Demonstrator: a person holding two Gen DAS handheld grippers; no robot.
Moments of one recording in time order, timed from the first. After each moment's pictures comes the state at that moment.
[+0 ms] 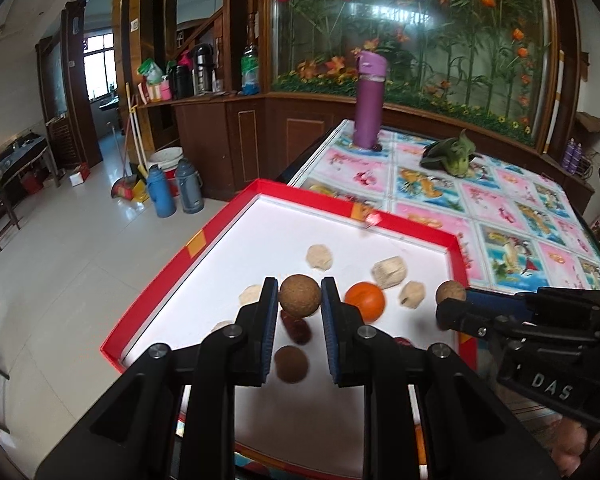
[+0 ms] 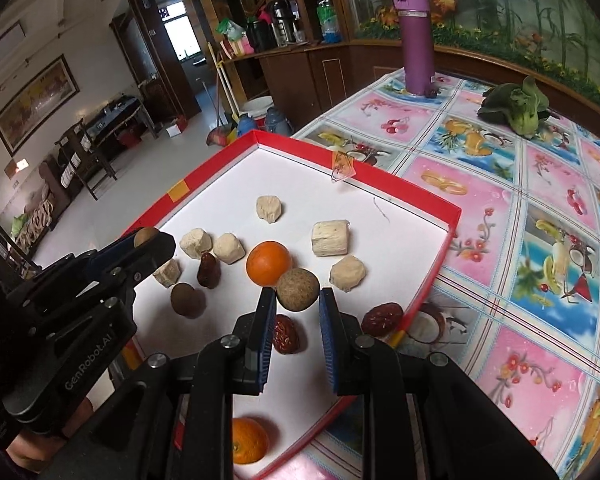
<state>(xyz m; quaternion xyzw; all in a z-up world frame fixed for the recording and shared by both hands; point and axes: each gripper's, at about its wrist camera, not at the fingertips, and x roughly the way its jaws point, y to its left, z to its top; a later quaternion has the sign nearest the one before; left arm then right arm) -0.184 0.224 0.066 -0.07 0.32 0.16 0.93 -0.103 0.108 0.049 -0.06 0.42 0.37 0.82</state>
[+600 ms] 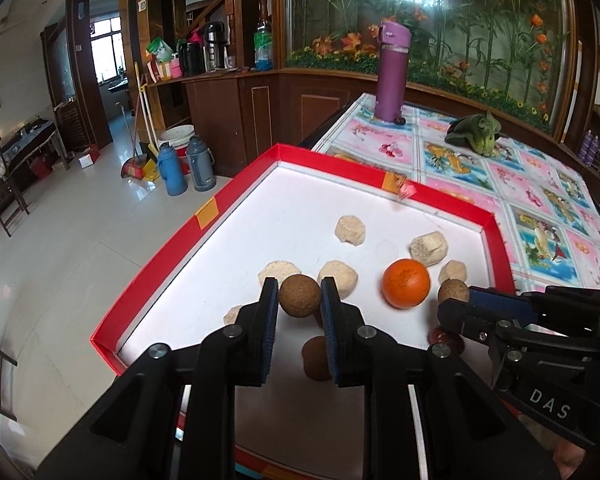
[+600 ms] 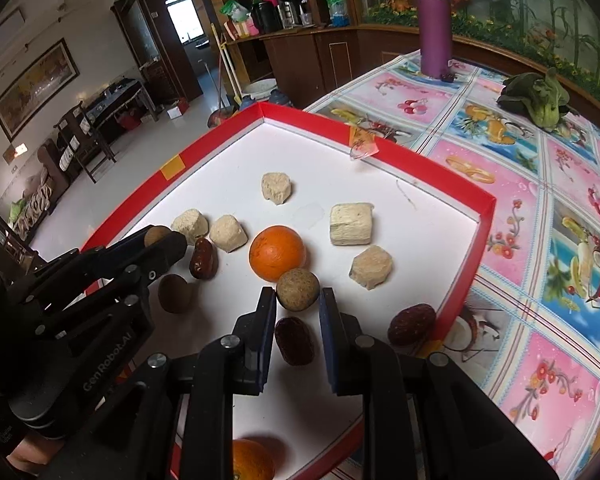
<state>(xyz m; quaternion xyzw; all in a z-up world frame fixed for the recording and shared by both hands) -0.173 0.241 0.040 -0.07 0.35 0.18 0.91 -0.104 0.132 0.029 -0.09 0.44 0.37 0.81</state>
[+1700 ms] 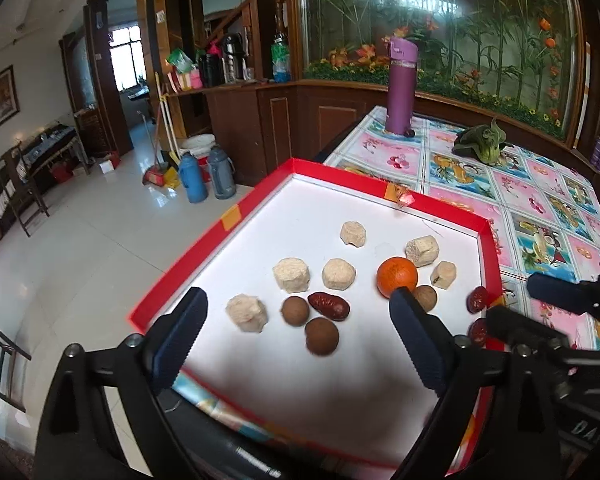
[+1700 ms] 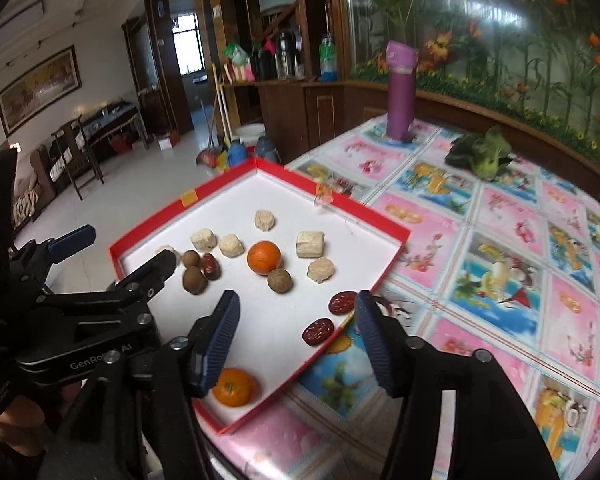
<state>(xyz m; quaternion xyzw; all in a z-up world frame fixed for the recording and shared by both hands) -0.203 0.220 0.062 -0.05 0.33 0.23 0.91 -0.157 0.066 0.092 -0.09 0.34 0.35 0.87</state>
